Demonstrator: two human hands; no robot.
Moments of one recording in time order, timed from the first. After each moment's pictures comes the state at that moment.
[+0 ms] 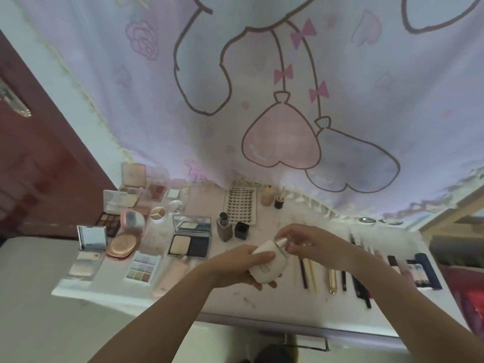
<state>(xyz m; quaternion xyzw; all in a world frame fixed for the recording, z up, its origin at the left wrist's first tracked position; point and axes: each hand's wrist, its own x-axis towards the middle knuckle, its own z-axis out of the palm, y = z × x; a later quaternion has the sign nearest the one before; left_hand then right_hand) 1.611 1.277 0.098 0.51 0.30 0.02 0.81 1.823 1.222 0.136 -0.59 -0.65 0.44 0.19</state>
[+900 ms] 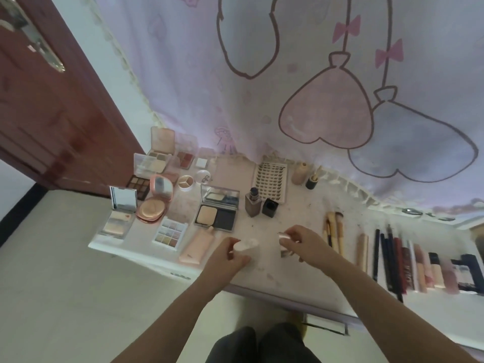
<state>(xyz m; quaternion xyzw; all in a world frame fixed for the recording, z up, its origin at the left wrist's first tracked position) 1.533 1.242 0.034 0.55 0.58 0.19 0.57 1.757 1.239 0.048 -0.71 -0.51 0.46 0.15</state>
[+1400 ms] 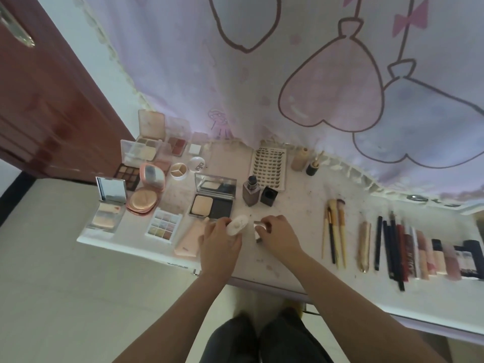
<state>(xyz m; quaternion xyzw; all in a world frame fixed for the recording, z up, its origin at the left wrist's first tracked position) 1.548 1.257 -0.002 0.67 0.68 0.20 0.23 1.701 1.261 -0.002 -0.76 -0.53 0.35 0.14</state>
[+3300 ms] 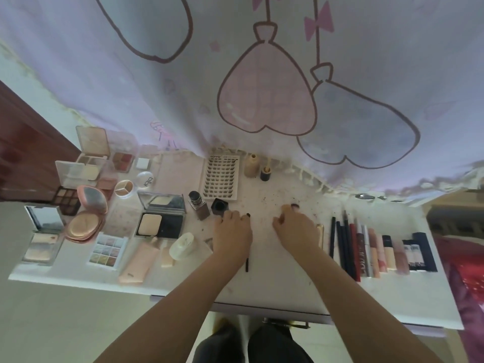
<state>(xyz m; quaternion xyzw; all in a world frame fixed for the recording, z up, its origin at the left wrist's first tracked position) 1.688 1.289 0.023 0.85 0.52 -0.10 0.06 1.828 1.252 0.027 -0.84 -0.50 0.19 0.04</state>
